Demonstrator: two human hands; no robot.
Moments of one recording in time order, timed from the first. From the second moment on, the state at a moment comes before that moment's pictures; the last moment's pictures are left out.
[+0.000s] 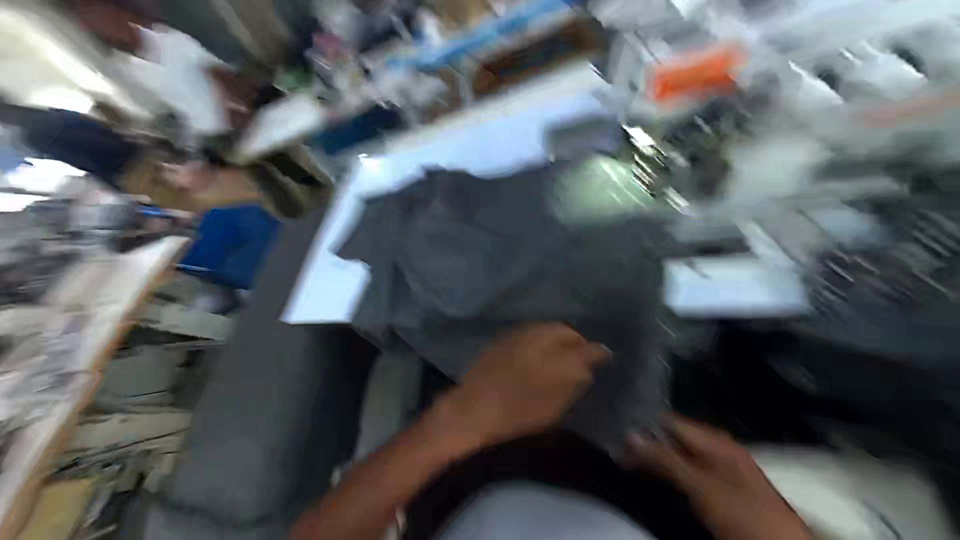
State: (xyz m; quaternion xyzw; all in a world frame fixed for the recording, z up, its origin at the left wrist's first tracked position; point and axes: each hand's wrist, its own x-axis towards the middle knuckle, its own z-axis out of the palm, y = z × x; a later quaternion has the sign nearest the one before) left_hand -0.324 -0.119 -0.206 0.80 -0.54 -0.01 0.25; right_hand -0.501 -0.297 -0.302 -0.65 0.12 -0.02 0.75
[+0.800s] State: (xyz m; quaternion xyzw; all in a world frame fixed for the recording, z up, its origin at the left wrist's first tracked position) left_hand -0.368 -0.120 -0.272 0.73 -0.52 -0.09 0.43; right_hand -0.510 -0.308 -0.297 -0.62 0.01 -0.02 0.78
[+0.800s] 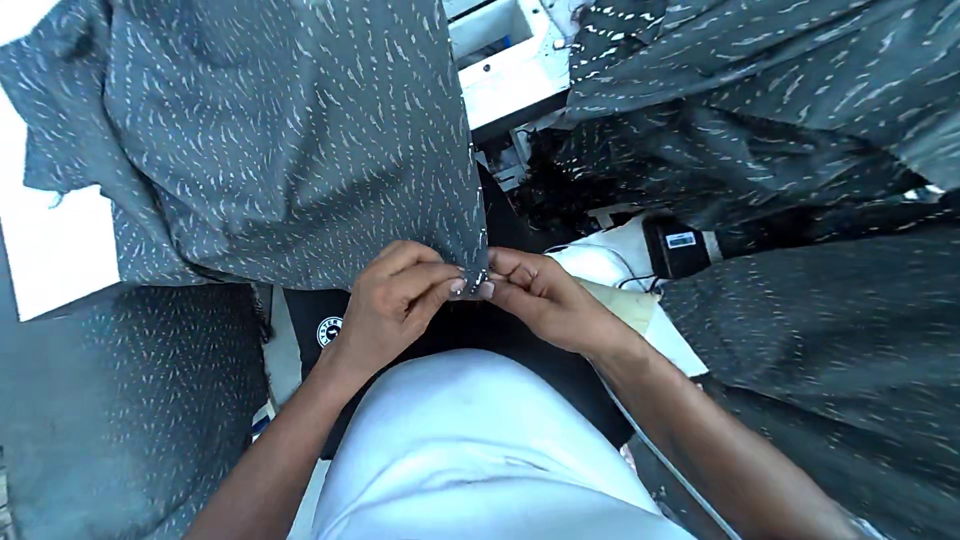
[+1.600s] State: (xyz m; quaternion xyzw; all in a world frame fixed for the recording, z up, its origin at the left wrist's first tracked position) left_hand -0.382 -0.111 -0.263 0.72 -0.64 0.06 0.25; right_hand -0.524 -0.306 -0.289 -0.71 0.02 0.01 0.70
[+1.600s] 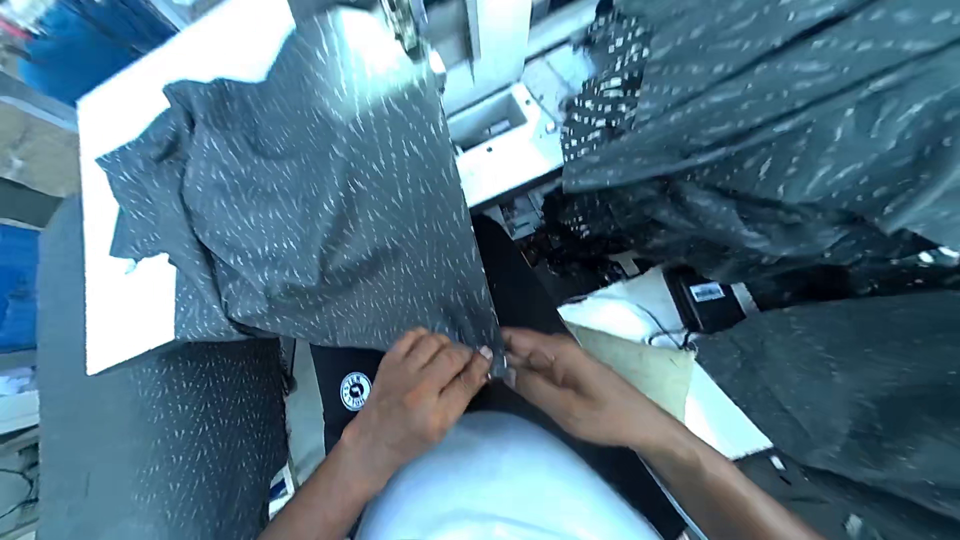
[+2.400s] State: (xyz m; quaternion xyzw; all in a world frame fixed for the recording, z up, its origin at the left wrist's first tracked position) left_hand -0.309 -0.177 -0.184 0.79 -0.49 -0.06 0.35; right_hand -0.479 -0.348 -0.294 -0.62 0.12 -0.01 0.78
